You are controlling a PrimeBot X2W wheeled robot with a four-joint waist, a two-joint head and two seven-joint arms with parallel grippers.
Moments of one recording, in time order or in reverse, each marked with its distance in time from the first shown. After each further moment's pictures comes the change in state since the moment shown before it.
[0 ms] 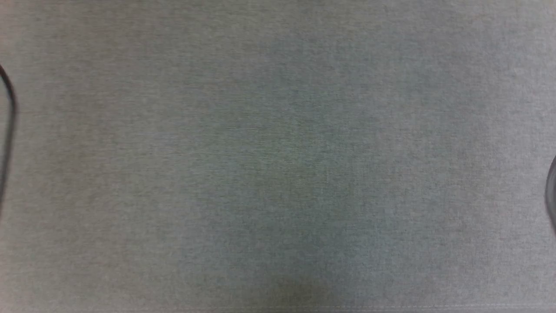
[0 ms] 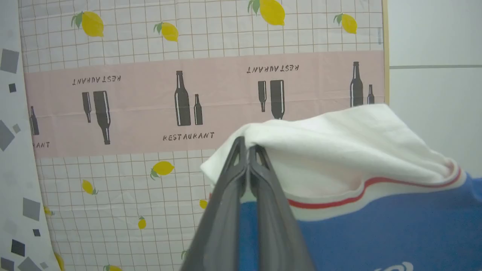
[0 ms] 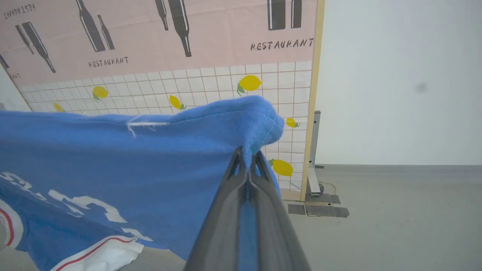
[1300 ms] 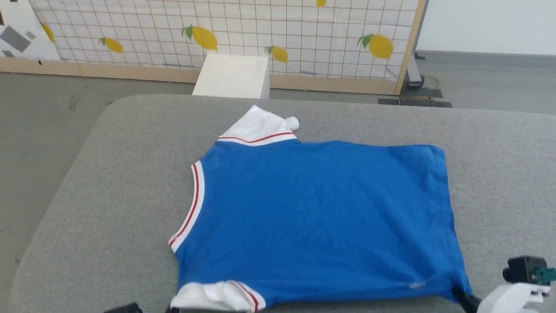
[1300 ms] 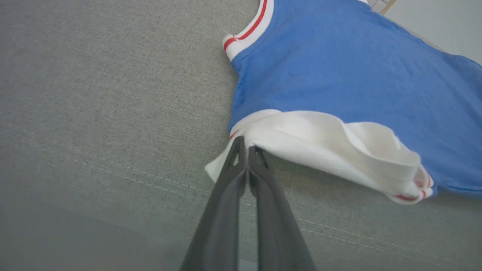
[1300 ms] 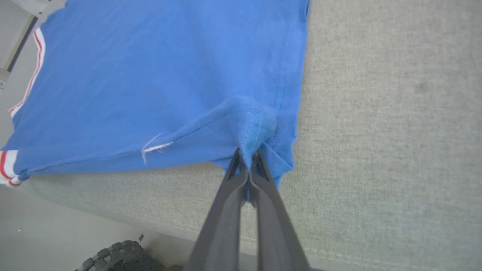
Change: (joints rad) left arm 1.787 -0.175 0.037 -0.500 -0.194 0.182 0.229; right arm 1.639 -0.085 0.087 -0.440 0.335 0.000 0.153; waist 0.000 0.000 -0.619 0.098
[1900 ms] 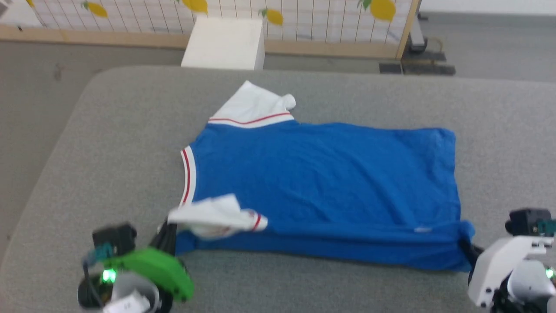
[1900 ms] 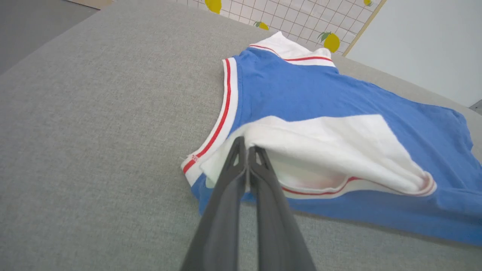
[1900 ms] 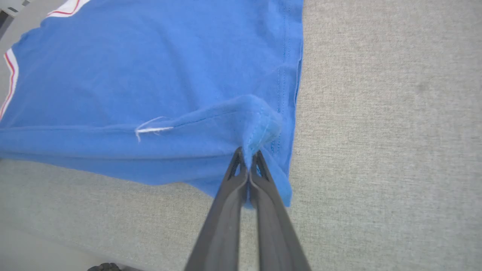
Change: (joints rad) left arm -0.218 0.043 0.000 -0.090 0.010 -0.003 0.067; right arm -0.128 0.063 -0.063 -0.087 -0.155 0.000 0.107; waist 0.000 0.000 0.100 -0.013
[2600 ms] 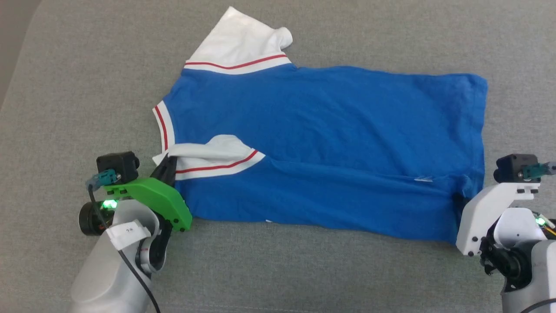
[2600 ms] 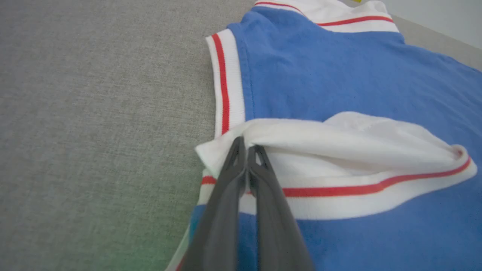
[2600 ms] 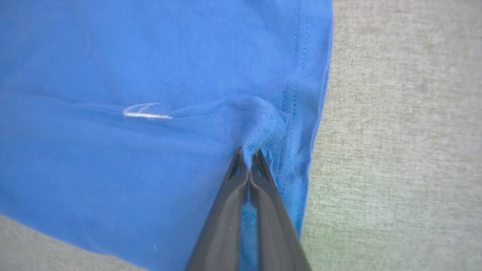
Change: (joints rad) left arm -0.397 -0.021 -0.029 0.374 0.025 -0.112 -0.046; right arm -0.230 0.055 -0.008 0.069 -0.165 0.000 0.101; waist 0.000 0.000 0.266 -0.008
